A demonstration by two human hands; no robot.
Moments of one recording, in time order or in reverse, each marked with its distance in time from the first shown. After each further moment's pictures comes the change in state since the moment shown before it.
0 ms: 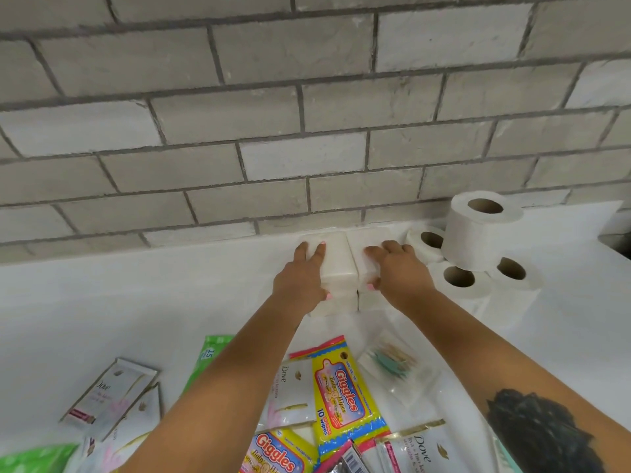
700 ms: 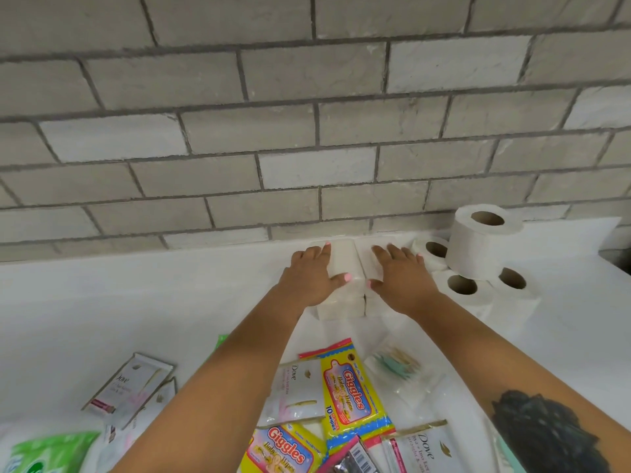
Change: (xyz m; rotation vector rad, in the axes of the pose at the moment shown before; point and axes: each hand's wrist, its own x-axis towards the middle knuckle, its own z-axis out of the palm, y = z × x) left_hand -0.002 -0.001 -0.023 -0.034 -0.048 0.040; right_hand -0.011 -0.013 -0.013 -0.025 -0.023 0.011
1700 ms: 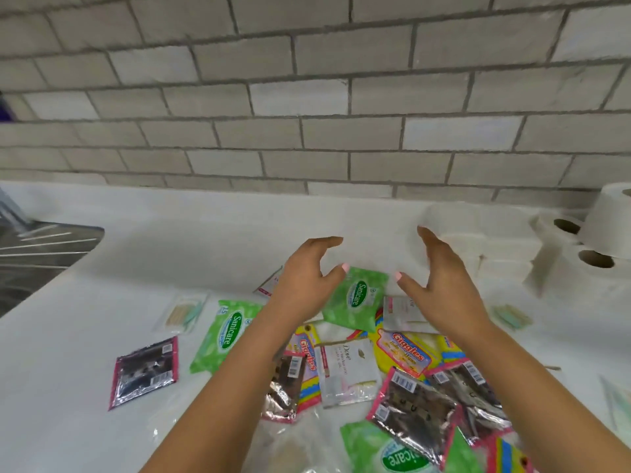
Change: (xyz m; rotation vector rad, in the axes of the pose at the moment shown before) left_hand -0.254 -0.105 -0.049 -0.417 0.439 -0.109; right_hand -0.147 -0.156 0.007 0.522 0.242 -0.266
